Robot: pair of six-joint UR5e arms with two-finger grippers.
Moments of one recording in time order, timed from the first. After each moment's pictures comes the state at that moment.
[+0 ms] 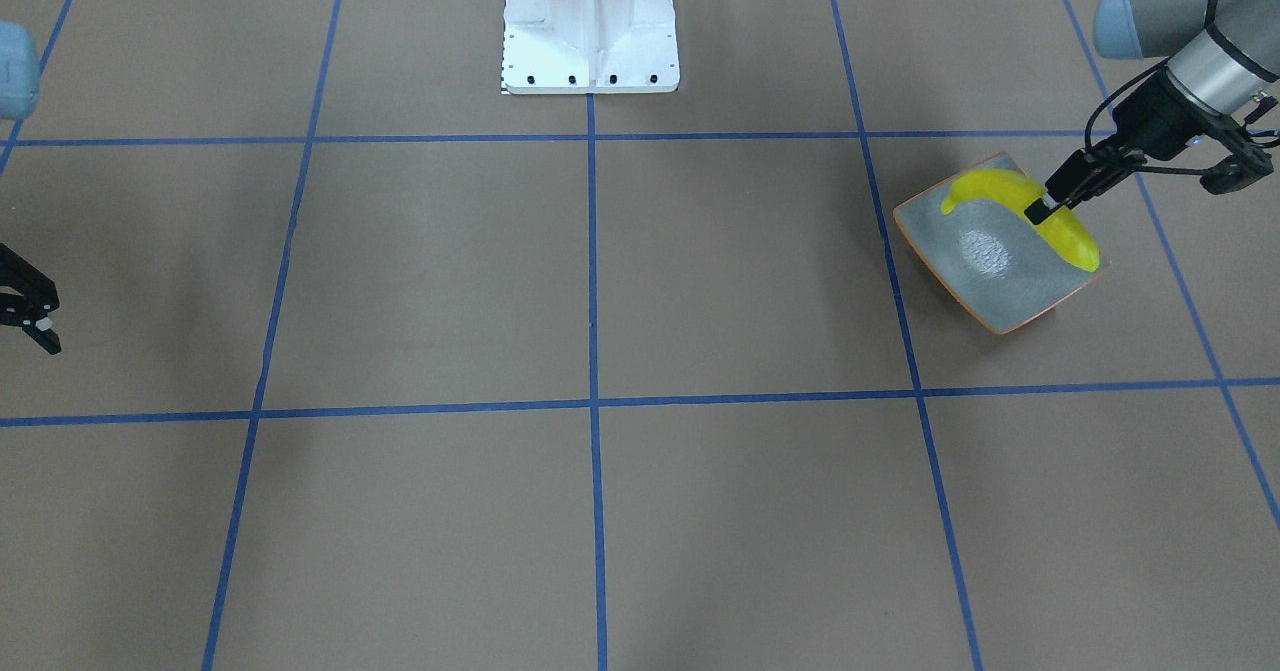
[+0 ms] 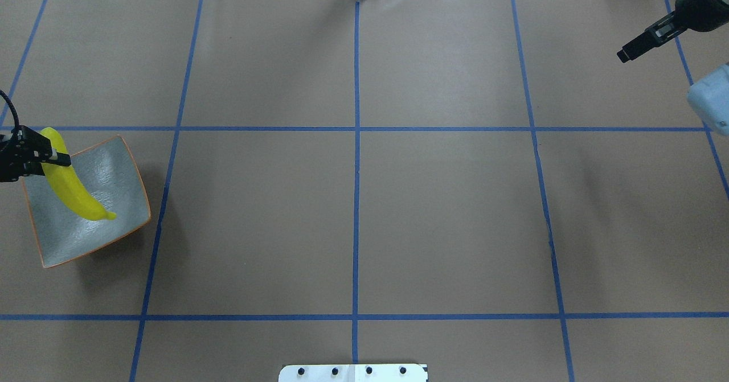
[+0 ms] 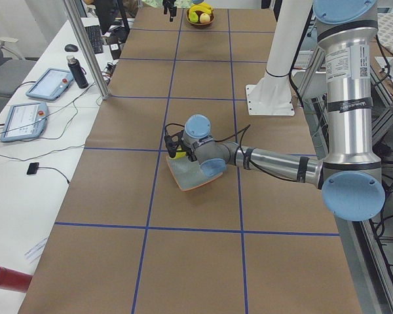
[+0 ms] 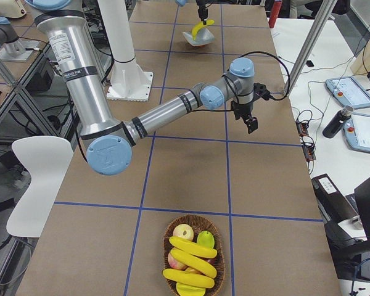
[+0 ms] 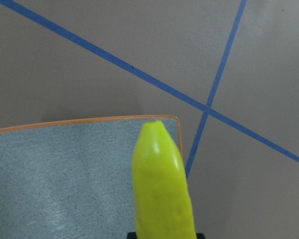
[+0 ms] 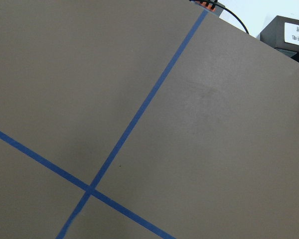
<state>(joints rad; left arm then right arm) -1.06 -1.45 -1.78 -2.51 -2.34 -1.44 1.22 -1.26 1.75 -1.47 2.18 0.10</state>
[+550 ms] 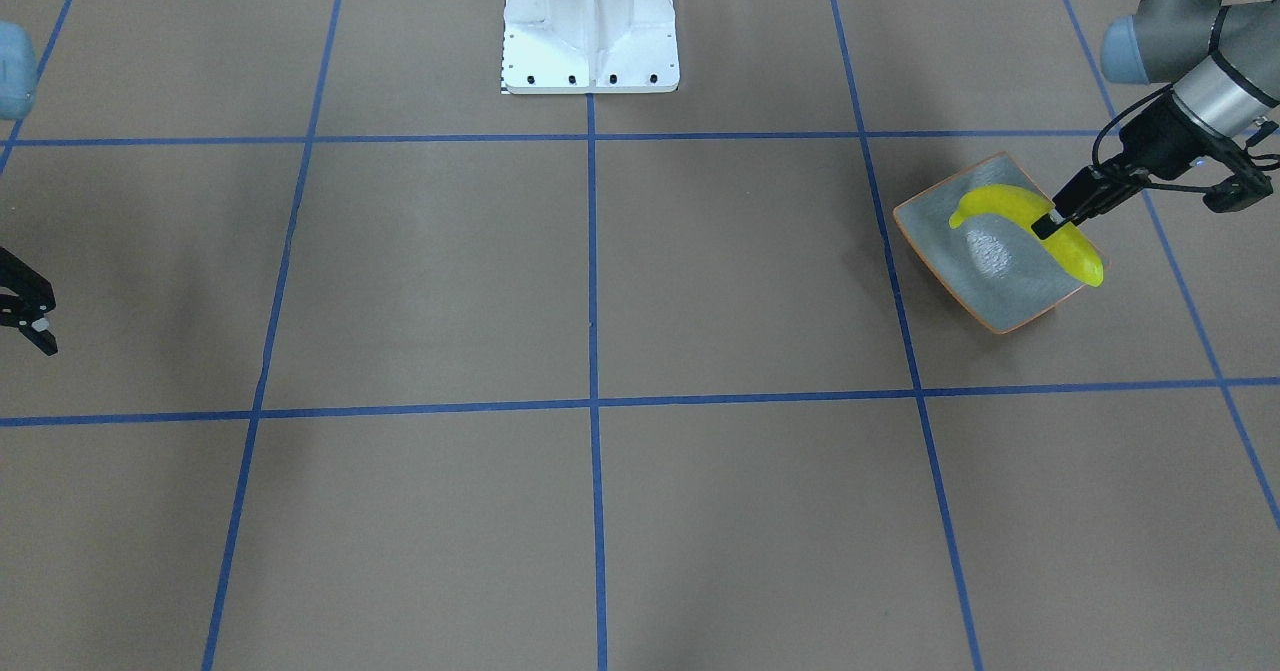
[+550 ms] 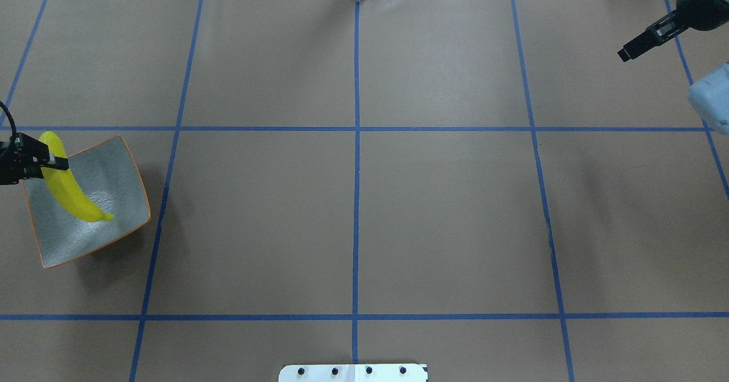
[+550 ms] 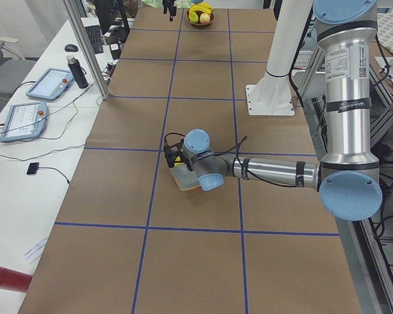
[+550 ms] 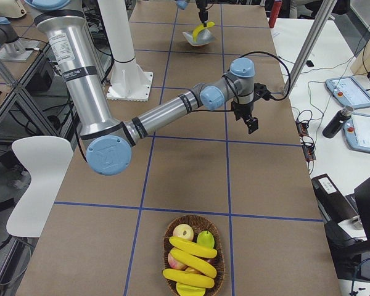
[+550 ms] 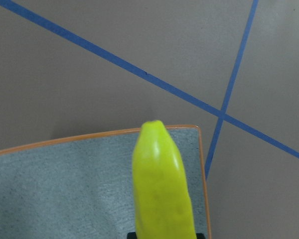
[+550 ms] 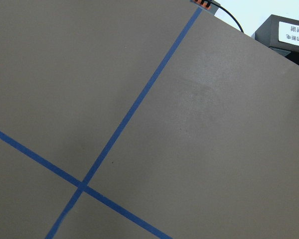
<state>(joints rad) -1.06 -1.46 -1.66 -2.68 -2.34 -1.44 1.22 -1.25 1.75 -1.47 2.18 0.09</state>
